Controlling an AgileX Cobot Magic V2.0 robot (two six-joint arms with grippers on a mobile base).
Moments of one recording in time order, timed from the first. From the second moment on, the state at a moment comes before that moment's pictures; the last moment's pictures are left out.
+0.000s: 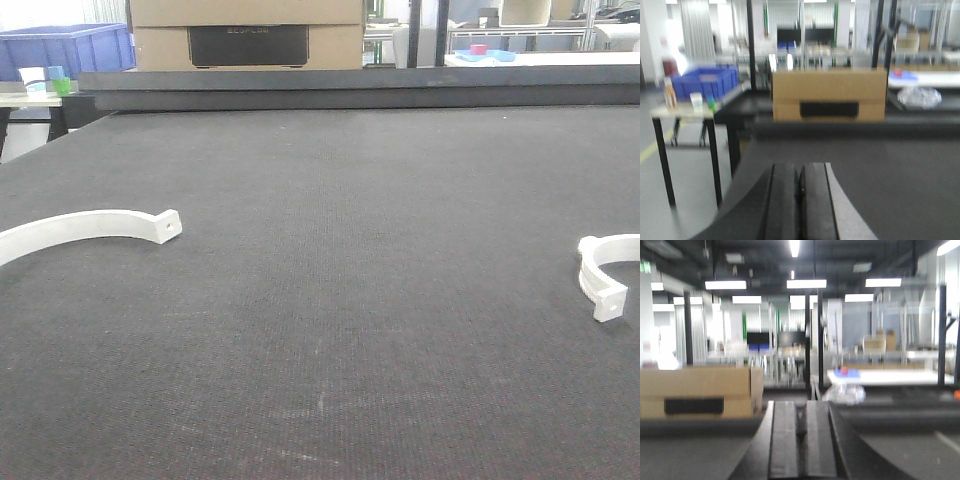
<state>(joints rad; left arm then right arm) -0.02 0.52 -0.96 0.08 0.53 -0.05 -0.01 0.34 -0.69 0.14 0.17 -0.06</state>
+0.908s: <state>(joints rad) -0.02 1.17 -1.10 -0.06 0.91 -0.05 -0.01 1.06 -0.88 0.14 0.76 -0.06</state>
